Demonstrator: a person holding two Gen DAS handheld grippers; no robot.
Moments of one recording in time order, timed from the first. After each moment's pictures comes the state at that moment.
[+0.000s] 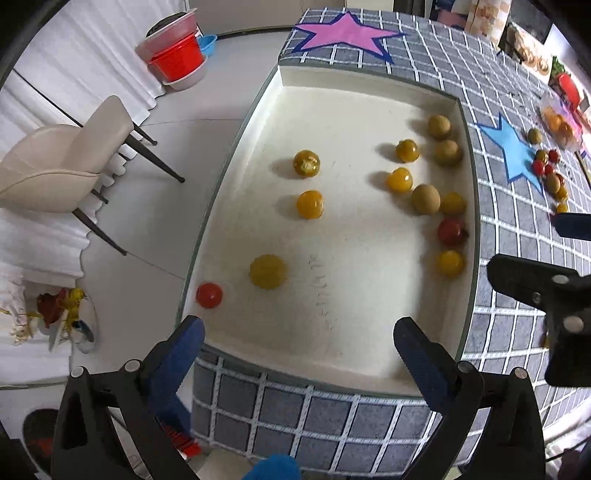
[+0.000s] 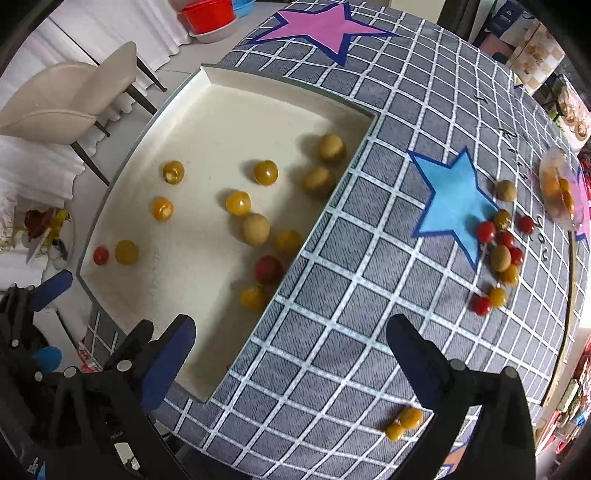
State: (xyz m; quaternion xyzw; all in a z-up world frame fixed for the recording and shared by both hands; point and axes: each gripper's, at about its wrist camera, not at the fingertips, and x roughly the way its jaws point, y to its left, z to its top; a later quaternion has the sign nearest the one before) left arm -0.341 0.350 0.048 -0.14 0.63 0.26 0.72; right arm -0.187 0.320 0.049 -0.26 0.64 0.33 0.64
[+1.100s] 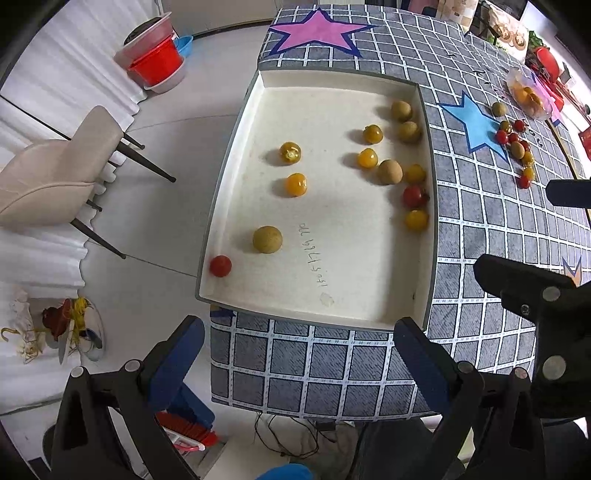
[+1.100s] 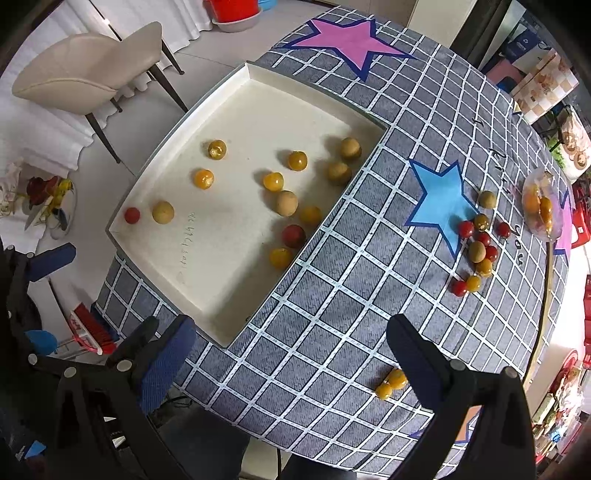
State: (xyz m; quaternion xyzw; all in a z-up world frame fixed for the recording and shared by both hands) left arm -0.355 0.333 0.087 -0.12 0.65 0.21 0.72; right arm -0.226 0.315 0.098 -0.30 0.62 0.34 0.64
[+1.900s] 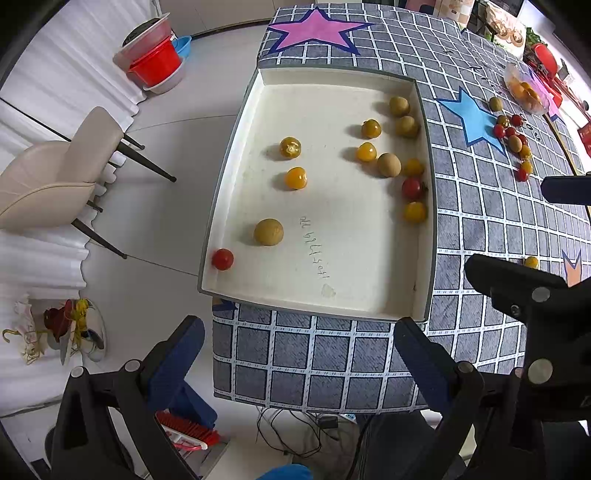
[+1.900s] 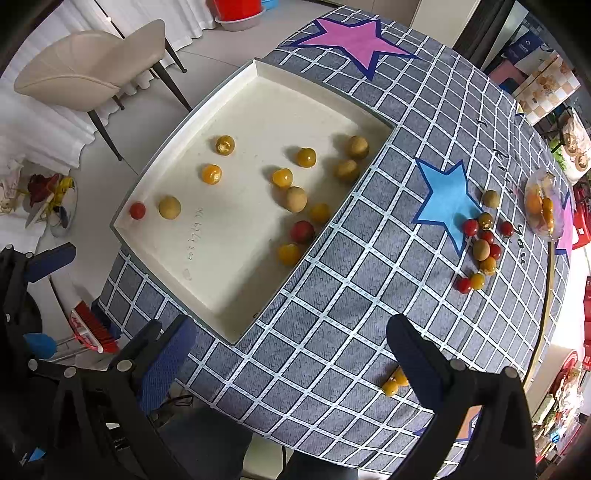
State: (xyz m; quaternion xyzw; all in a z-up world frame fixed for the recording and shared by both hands) left arm -0.360 0.330 0.087 -0.12 0.65 0.21 0.72; right arm -0.233 0.317 0.098 -0.30 0.63 0.34 0.63
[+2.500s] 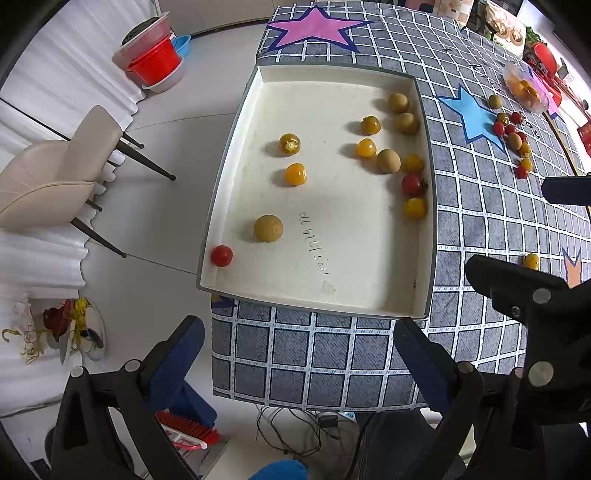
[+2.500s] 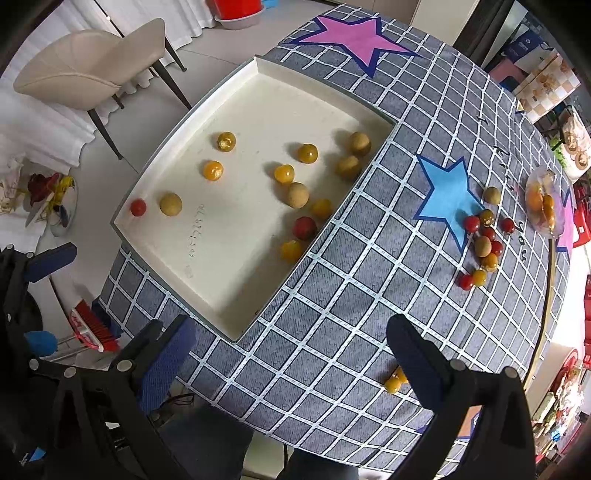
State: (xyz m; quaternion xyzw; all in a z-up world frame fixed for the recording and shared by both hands) left arm -0.362 0.328 0.085 -0.12 0.65 0.21 0.72; right arm -0.236 0.315 0.096 -0.30 0.63 0.34 0.63
